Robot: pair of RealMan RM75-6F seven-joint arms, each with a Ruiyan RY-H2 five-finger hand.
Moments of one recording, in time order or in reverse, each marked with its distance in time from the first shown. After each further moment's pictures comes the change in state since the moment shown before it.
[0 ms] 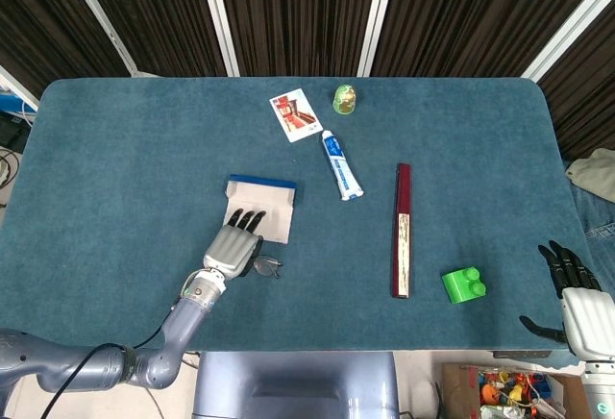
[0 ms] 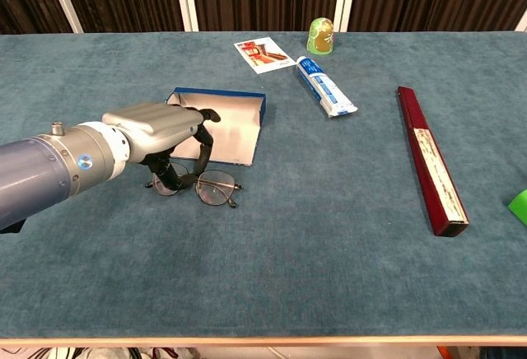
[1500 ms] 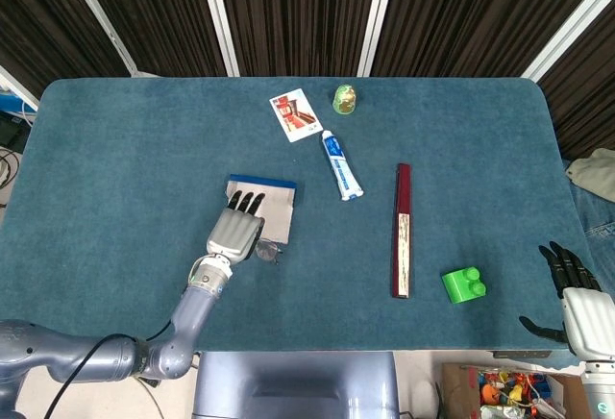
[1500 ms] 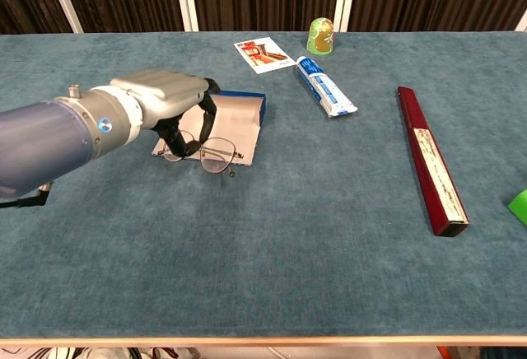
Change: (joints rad) left arm -0.077 -0.010 -0.096 -0.023 -0.137 0.084 0.148; right arm 0.001 0.007 0.001 -0.014 0.016 -0.015 0.012
